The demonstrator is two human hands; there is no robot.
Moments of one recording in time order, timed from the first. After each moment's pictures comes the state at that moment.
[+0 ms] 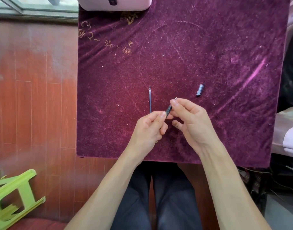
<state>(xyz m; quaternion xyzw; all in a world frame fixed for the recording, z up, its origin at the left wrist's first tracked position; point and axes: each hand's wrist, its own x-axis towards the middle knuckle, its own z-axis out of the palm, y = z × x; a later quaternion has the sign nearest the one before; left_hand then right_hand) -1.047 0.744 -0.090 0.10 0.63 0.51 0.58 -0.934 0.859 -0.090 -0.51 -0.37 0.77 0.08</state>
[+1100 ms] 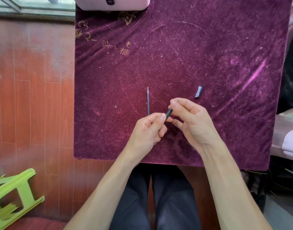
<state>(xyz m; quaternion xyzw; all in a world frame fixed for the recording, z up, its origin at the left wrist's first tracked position) -1.048 0.751 -0.091 0.10 0.62 0.50 0.59 -0.932 0.872 -0.092 -0.49 -0.36 0.79 0.07</state>
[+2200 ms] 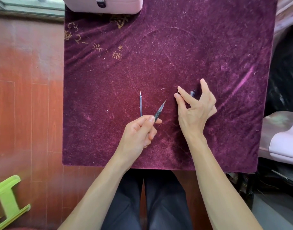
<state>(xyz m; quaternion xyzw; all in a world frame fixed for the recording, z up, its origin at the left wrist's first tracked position) -1.054 0.750 -0.096 0.09 0.64 0.50 0.58 -0.941 0.893 -0.153 -0.61 -0.74 0.26 0.11</state>
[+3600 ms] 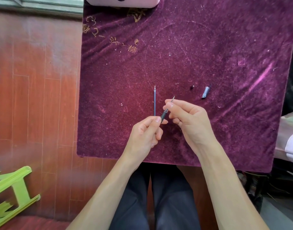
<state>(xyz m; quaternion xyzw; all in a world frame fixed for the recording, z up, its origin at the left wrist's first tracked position) -1.054 0.725 -0.096 0.06 0.64 0.52 0.56 -0.951 0.853 -0.095 -0.53 -0.43 0.73 0.07</state>
